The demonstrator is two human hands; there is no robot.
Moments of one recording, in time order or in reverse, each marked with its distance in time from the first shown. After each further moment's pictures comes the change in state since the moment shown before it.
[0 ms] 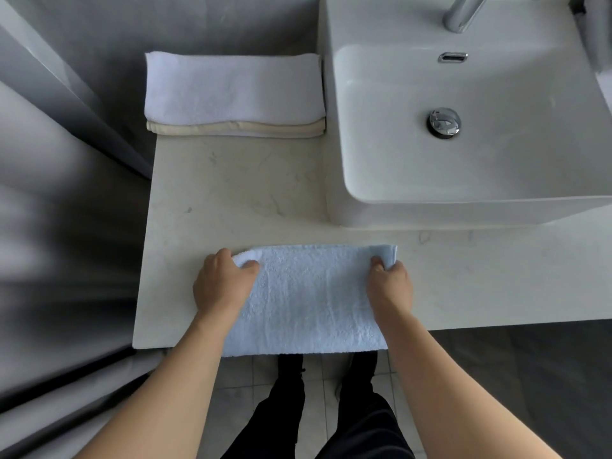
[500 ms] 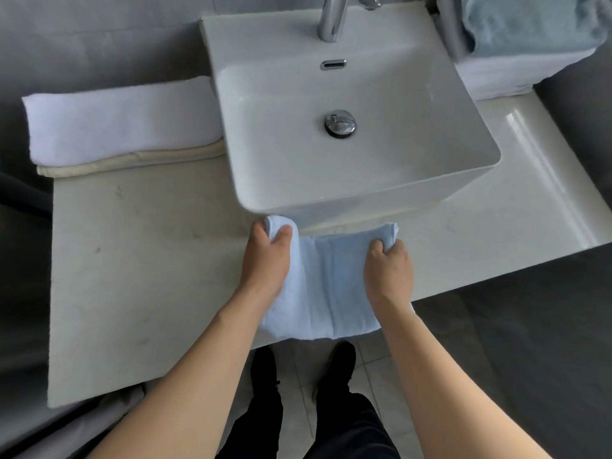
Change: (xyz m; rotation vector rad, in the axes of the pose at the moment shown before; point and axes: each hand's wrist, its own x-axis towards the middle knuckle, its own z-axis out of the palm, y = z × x) left_hand -0.079 0.175 0.058 -0.696 -0.243 0.181; right_hand 0.025 0.018 -0.120 0.172 0.233 -0.039
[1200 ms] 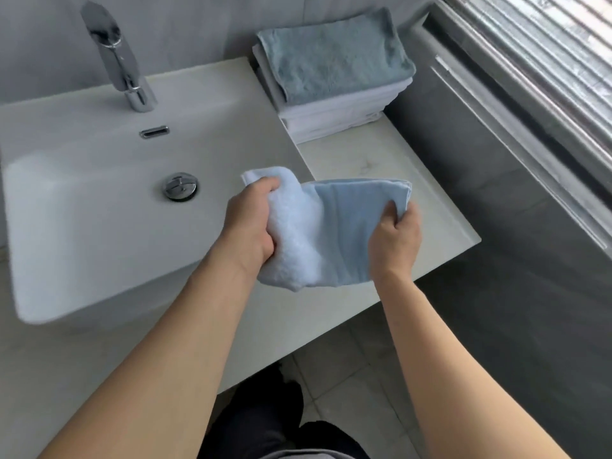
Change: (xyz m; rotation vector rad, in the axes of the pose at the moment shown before) left_hand -0.024 0.198 0.260 -0.384 -0.253 -0.259; right_hand 0.206 0.016 -0.218 0.364 0.340 -0.114
